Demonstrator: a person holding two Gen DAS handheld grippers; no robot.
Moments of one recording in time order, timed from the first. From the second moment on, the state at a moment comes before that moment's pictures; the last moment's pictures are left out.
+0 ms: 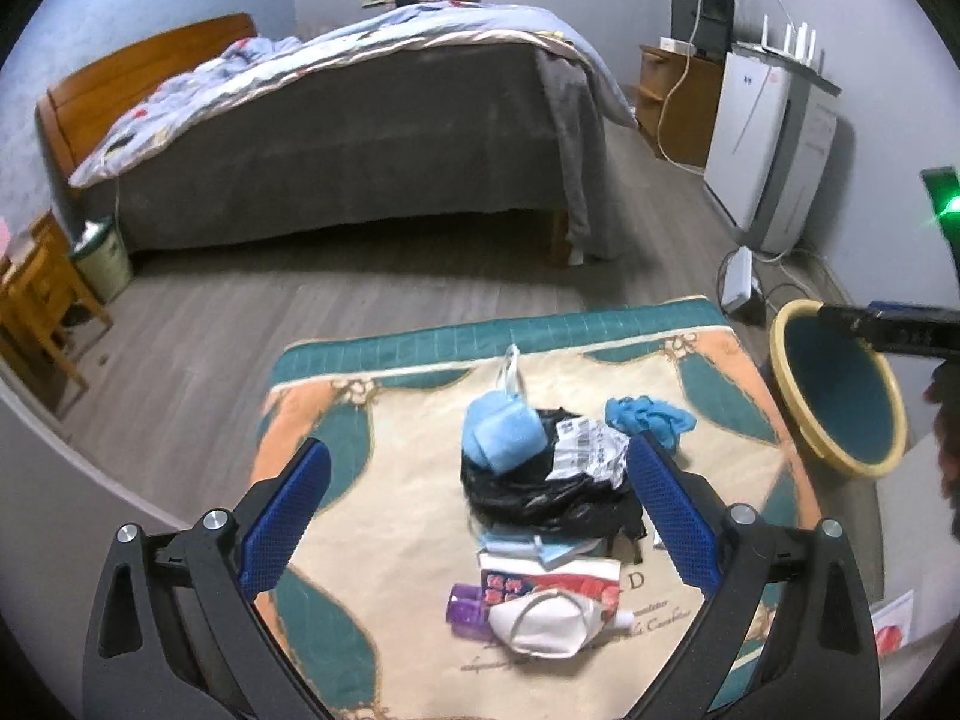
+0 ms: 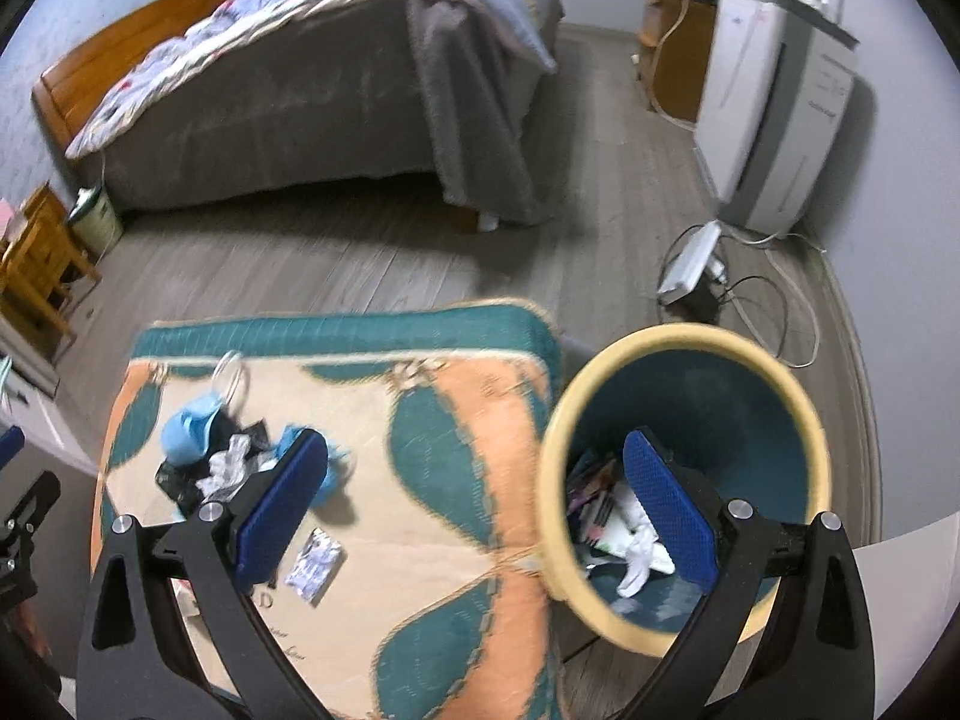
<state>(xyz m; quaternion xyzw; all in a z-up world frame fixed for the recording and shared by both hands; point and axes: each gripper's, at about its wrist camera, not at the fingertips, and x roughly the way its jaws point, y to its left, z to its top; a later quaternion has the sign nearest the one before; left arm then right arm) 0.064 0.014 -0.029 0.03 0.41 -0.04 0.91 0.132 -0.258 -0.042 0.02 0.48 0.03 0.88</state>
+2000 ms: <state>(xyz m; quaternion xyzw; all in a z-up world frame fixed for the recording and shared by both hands) 0.051 0.026 -0.082 0.06 0.47 -0.13 0.87 0.117 -0.139 -0.176 0.01 0.65 0.05 0.76</state>
